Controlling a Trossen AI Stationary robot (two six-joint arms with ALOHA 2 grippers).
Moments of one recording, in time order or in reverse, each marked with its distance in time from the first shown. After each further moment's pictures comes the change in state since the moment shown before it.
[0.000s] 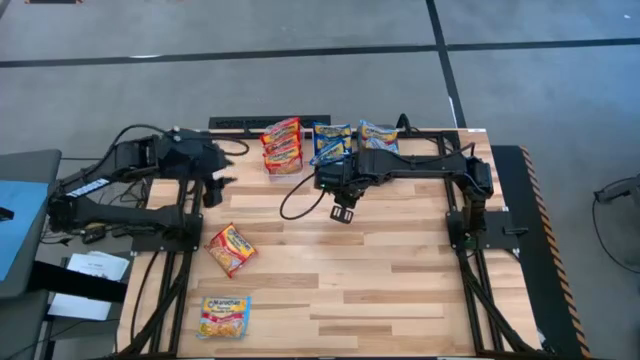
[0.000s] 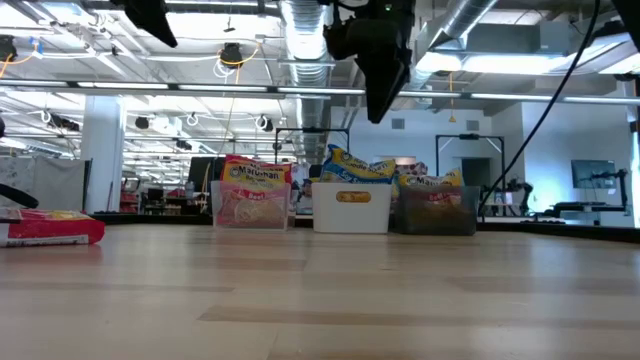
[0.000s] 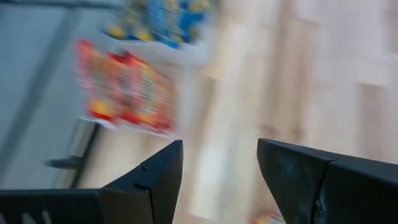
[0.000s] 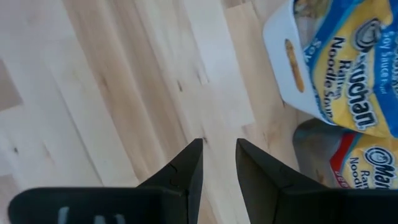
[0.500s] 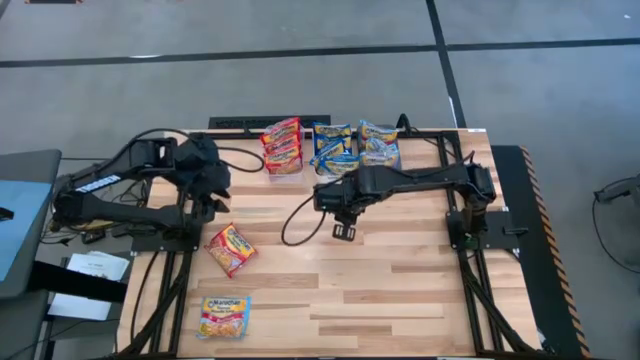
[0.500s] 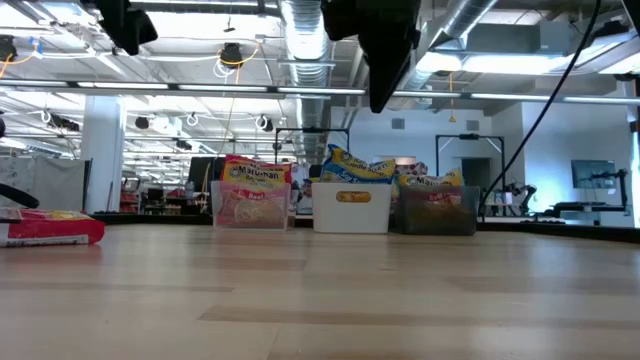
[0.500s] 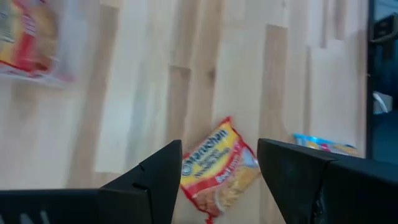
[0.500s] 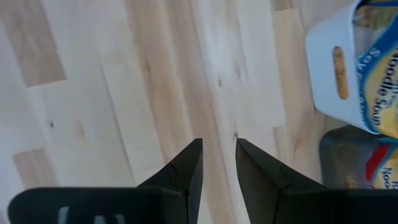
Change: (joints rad) left arm -0.016 0.068 -0.009 -0.205 0.342 -0.108; right arm 0.119 0.000 0.000 0.002 -0.001 0.001
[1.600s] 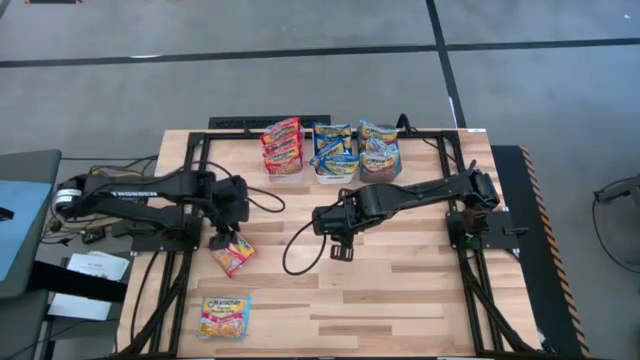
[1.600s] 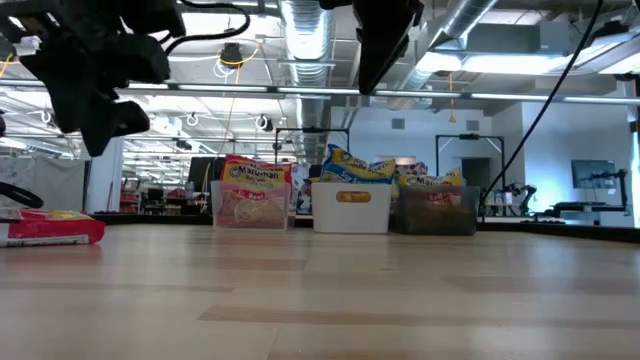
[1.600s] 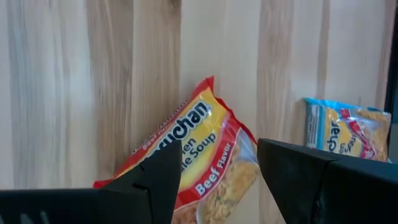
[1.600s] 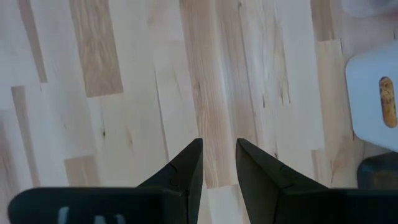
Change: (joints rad) left arm -0.118 0.064 -0.494 0.377 0.132 -0.053; right arm 0.118 0.000 0.000 0.088 -0.001 0.050
